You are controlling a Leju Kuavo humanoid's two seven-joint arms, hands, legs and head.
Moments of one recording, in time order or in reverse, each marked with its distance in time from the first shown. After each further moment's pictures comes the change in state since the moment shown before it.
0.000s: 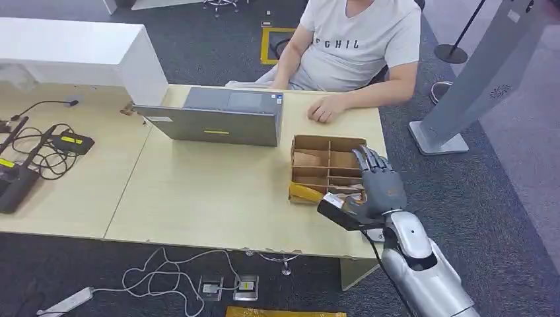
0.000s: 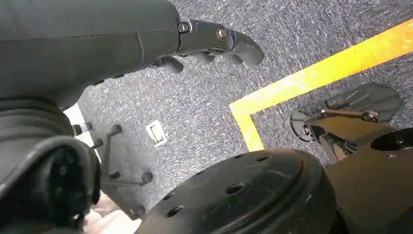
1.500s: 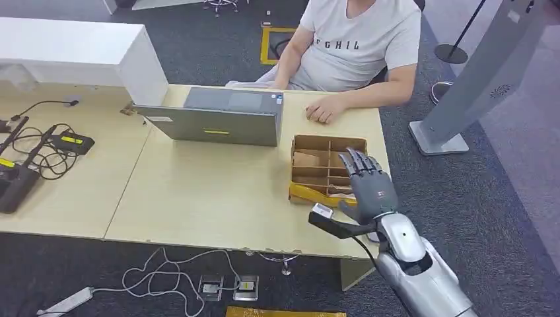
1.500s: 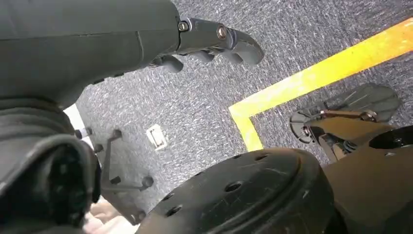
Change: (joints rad) left arm -0.005 0.000 -0.007 0.000 -0.018 0.004 0.000; right arm 0.001 -0.007 0.062 -0.037 0.107 0.045 0.000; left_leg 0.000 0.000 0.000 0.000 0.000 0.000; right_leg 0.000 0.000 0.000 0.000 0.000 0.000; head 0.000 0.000
